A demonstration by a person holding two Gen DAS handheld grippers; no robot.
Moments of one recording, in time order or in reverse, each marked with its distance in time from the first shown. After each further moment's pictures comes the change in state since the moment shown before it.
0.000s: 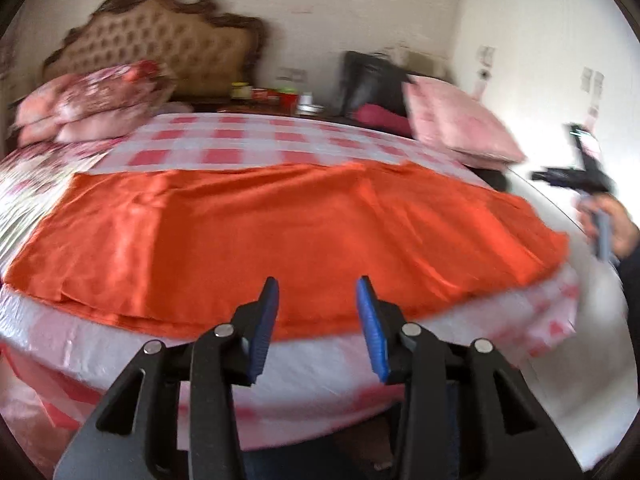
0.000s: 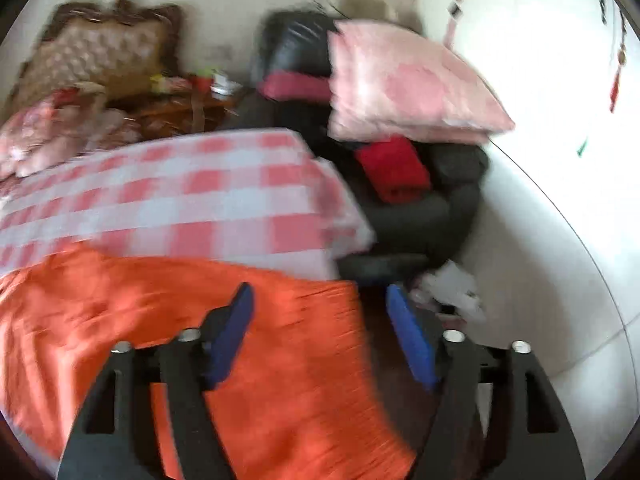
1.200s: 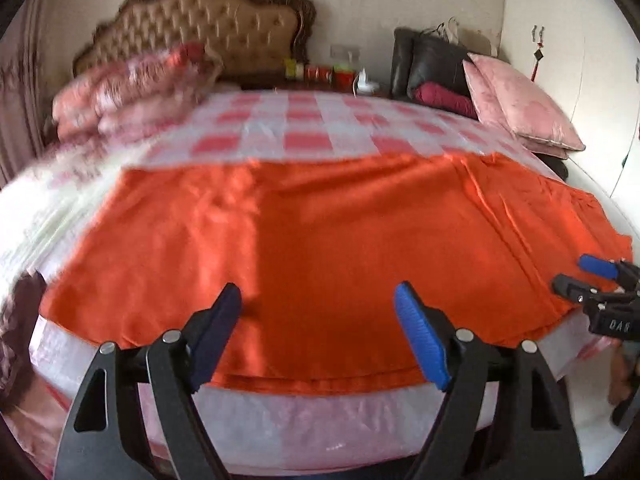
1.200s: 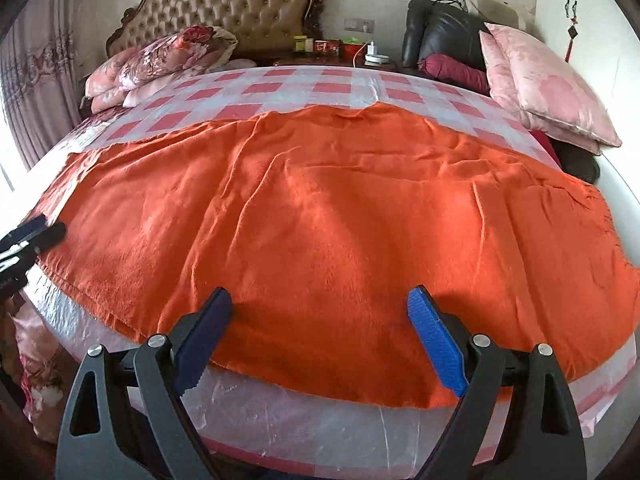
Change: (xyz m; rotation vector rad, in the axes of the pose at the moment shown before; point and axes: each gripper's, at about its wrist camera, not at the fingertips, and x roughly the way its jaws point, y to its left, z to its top) left arm 0.033 0.058 0.020 -0.005 0.115 0.193; right arm -0.028 0.231 -0.126 -0.141 0.082 0.227
